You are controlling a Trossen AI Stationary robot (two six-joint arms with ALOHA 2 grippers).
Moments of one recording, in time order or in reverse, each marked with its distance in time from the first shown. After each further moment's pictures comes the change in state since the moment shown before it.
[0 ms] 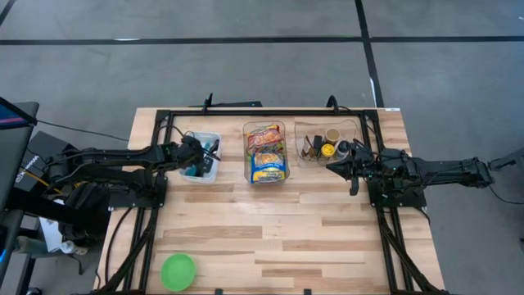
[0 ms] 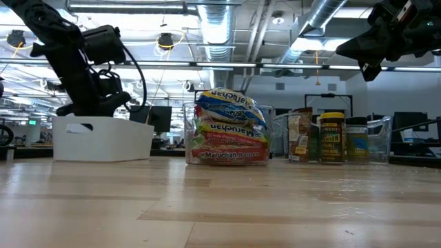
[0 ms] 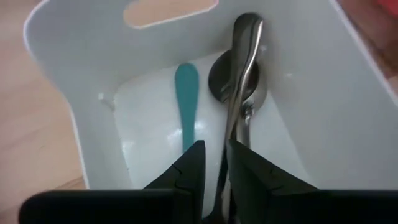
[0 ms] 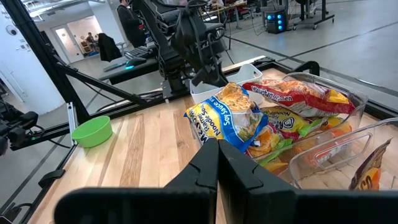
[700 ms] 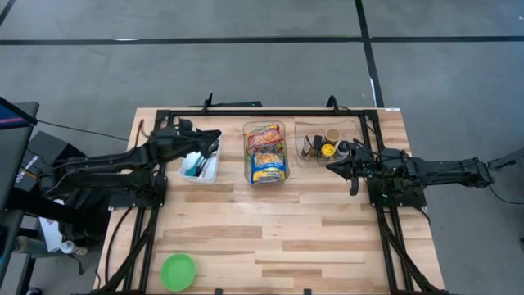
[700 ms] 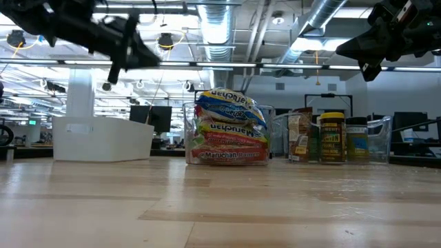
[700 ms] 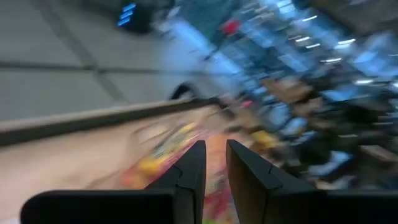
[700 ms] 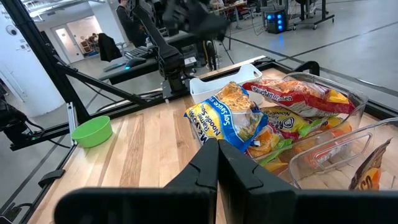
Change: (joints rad) left arm 0.000 -0.221 0.000 0.656 0.190 0.081; right arm 0.000 0.000 0.000 0.000 0.000 0.000
